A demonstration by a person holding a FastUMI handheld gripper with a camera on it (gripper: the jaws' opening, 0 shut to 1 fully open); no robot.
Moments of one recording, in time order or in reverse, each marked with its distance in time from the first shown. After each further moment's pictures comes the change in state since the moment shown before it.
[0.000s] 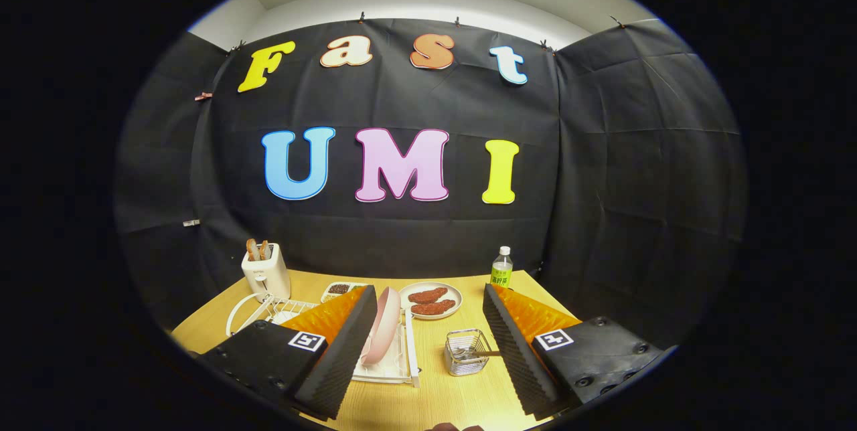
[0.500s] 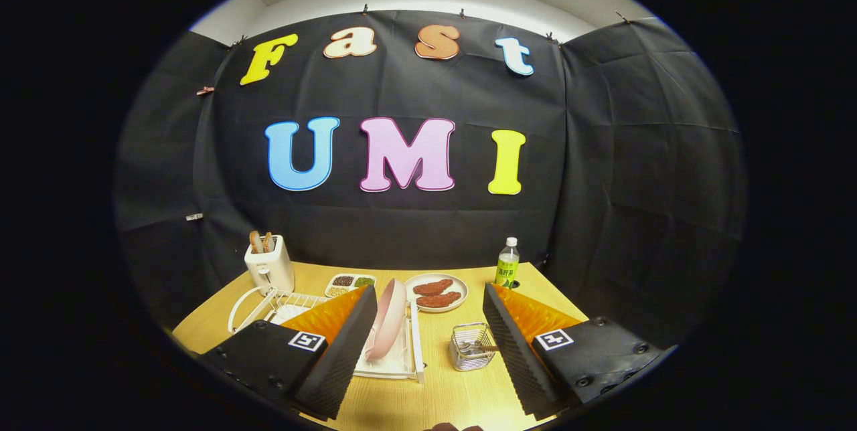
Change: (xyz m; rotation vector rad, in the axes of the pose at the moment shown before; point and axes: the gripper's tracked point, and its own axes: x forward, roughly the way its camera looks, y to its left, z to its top) arm 0.009 0.010 -0.011 -0.005 0.049 0.023
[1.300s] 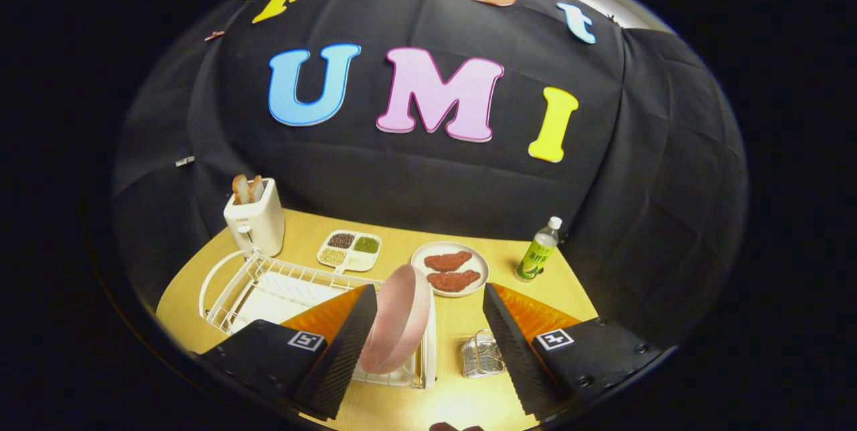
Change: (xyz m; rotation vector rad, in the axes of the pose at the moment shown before) arm 0.133 0.049 -0.058 -0.141 0.314 0.043
